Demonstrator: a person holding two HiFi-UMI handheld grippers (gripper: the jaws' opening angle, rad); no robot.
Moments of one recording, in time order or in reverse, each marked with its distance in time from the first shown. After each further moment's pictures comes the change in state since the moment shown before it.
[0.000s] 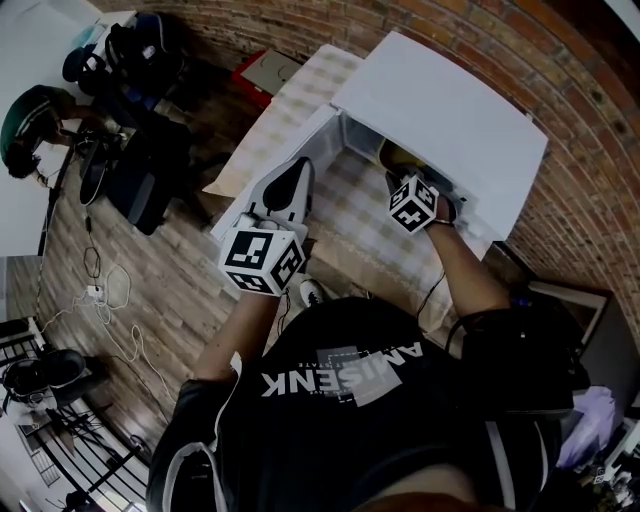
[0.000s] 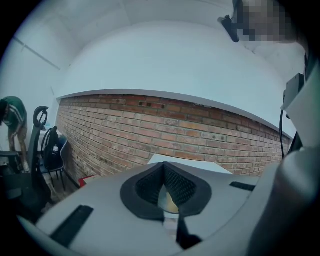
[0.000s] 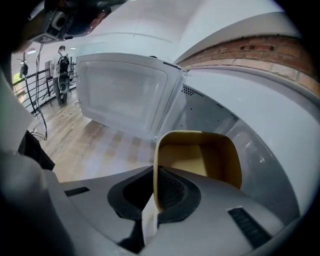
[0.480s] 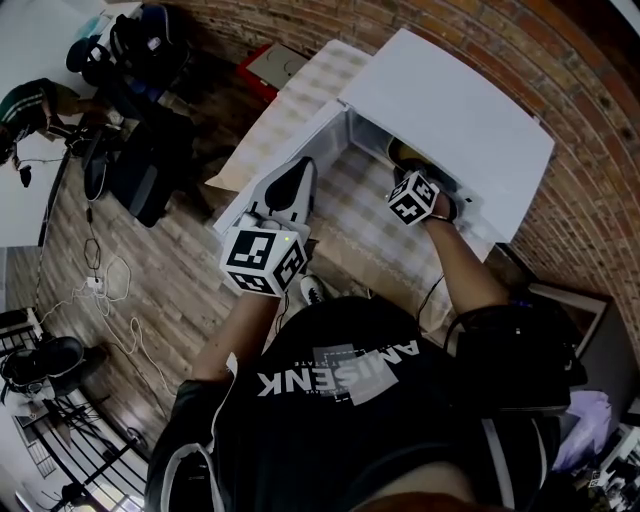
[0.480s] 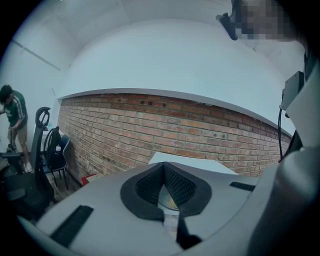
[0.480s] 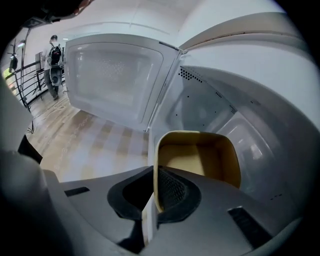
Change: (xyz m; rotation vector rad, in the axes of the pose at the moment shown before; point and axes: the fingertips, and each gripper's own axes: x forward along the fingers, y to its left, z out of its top) left arm -0.007 0.005 -0.005 0.012 0.019 0.015; right arm 0.025 -0.013 -0.016 0.002 0.083 -0.084
